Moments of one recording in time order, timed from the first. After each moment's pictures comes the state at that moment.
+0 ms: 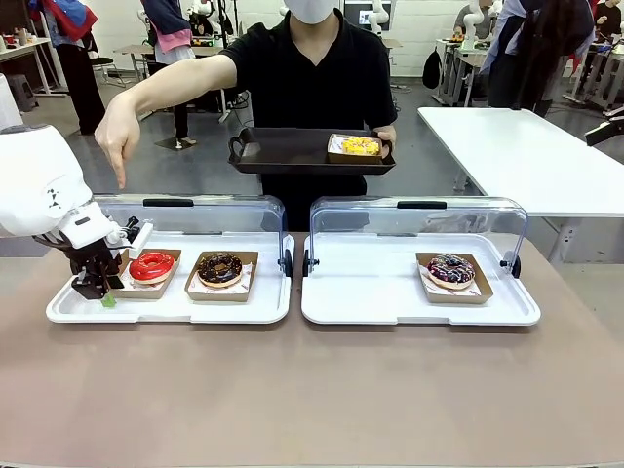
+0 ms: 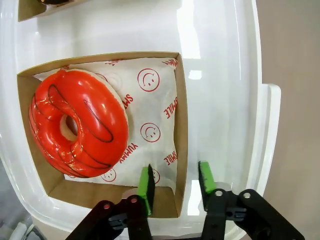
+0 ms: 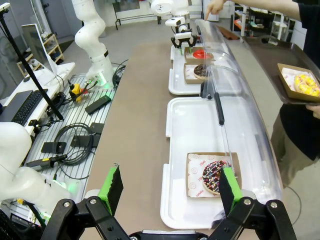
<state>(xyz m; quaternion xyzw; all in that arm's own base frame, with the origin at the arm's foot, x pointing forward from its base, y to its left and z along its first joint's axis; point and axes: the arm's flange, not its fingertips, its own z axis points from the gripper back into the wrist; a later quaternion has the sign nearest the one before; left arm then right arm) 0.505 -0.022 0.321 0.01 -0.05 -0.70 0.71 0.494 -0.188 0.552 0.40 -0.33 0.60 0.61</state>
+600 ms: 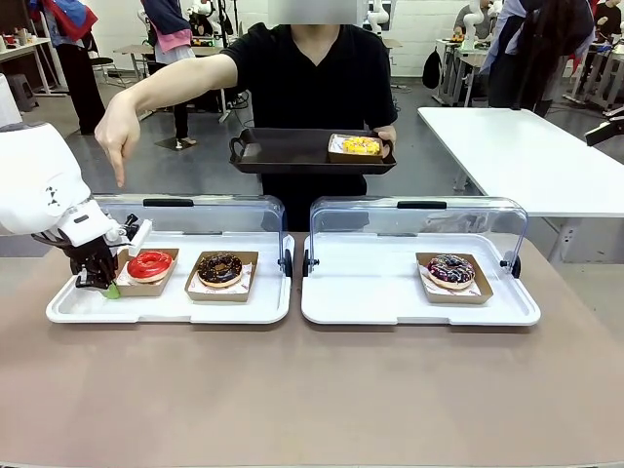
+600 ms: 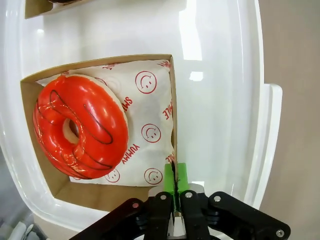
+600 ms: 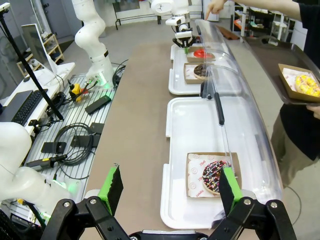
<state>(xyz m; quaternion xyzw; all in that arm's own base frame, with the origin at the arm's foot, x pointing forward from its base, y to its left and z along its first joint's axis) 0.507 -0.020 0.325 0.01 -0.06 -0.69 0.72 0.494 -0.188 0.552 0.40 -0.33 0.60 0.61</state>
